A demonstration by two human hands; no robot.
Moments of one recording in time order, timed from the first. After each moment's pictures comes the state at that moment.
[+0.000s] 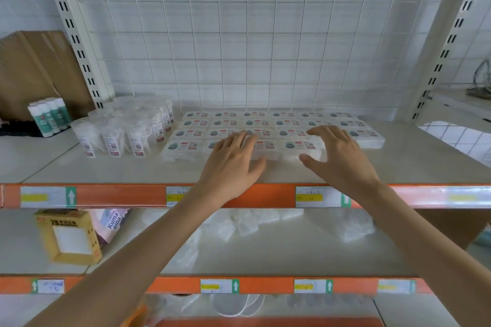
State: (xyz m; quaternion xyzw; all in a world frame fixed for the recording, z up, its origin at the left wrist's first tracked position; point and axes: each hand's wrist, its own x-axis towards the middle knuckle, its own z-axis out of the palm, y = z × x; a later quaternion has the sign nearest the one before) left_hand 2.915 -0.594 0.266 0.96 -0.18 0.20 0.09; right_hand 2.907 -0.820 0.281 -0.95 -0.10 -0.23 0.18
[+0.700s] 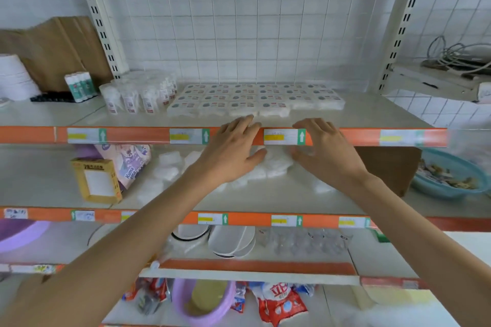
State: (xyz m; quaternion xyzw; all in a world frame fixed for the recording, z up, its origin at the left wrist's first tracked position) left_hand 2.777 -0.637 0.265 0.96 -0.21 0.18 0.02; right_hand 2.763 -0.852 0.267 -0.94 -0.15 -0.23 0.18
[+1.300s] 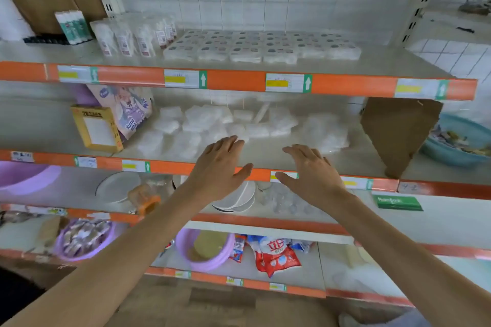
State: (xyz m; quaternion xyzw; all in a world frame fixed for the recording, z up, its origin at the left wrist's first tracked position) left_hand 2.721 -0.633 0.136 0.98 -0.14 0.11 0.06; right_hand 2.726 -0.852 0.140 -0.98 -0.15 -0.04 0.12
